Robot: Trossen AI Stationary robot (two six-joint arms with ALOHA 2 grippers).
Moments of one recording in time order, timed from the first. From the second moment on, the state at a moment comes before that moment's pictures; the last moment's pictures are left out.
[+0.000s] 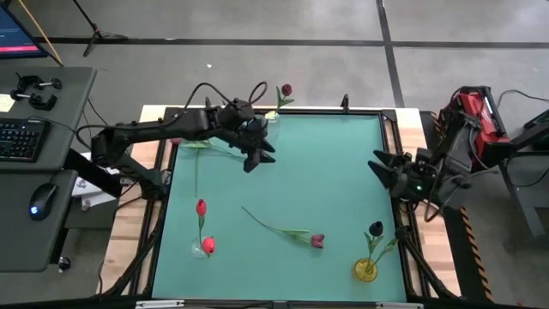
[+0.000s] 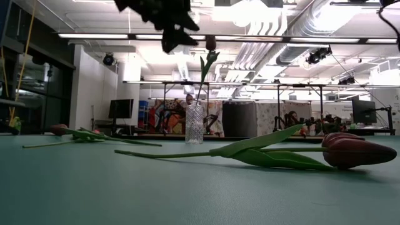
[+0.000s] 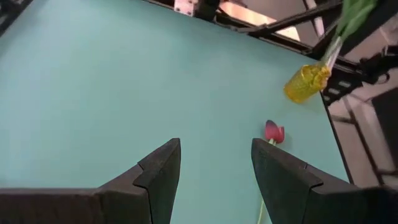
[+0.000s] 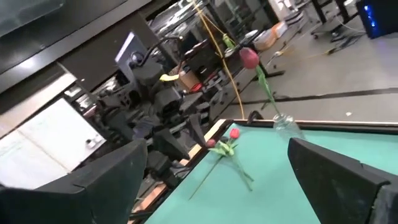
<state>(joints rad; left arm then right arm) 0.29 1.50 1.28 -0.46 0.37 -0.09 0.95 0.69 0.81 -0.41 1.52 0.94</state>
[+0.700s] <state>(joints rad) -0.15 1.59 1.11 -0.23 0.17 0.08 0.24 0.85 0.81 -0.06 0.42 0.67</state>
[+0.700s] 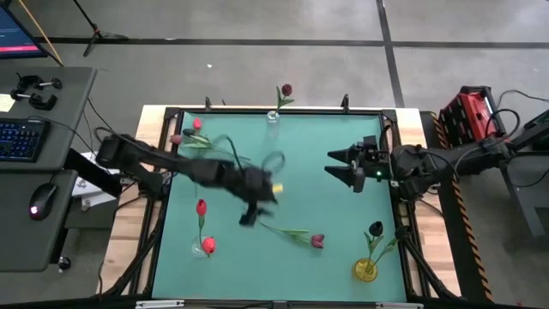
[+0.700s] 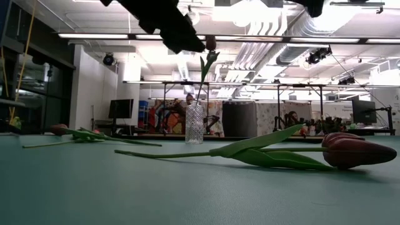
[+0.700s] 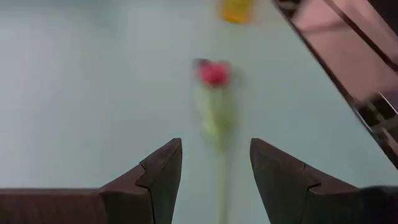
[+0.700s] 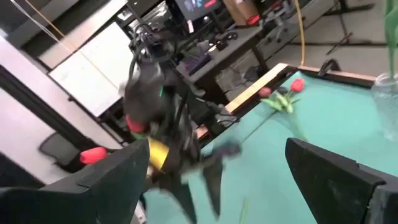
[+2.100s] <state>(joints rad) -0.17 1.98 1.27 -0.21 -0.02 -0.09 0.24 0.82 0.81 -0.06 0.42 0.72</state>
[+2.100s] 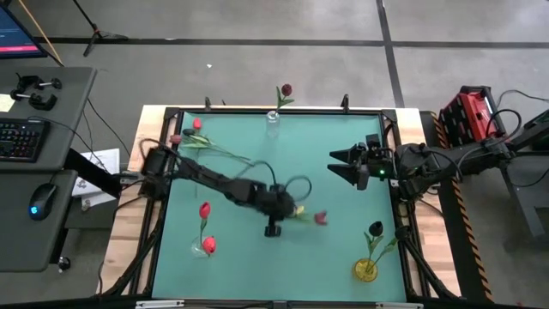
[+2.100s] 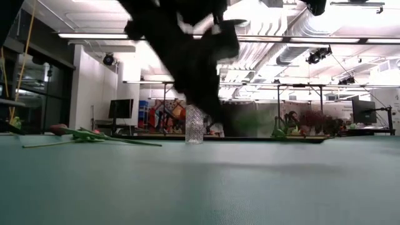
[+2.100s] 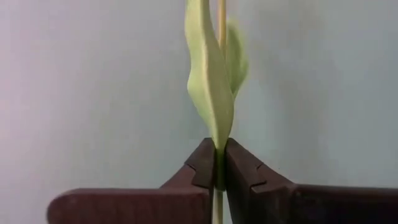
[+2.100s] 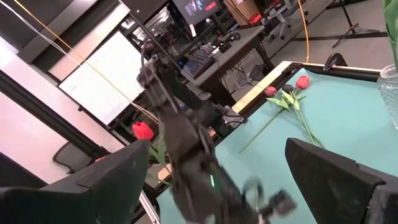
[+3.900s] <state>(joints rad) 0.63 1.80 0.89 1.46 -0.16 -0.52 0.24 1.03 0.81 0.20 0.43 0.81</state>
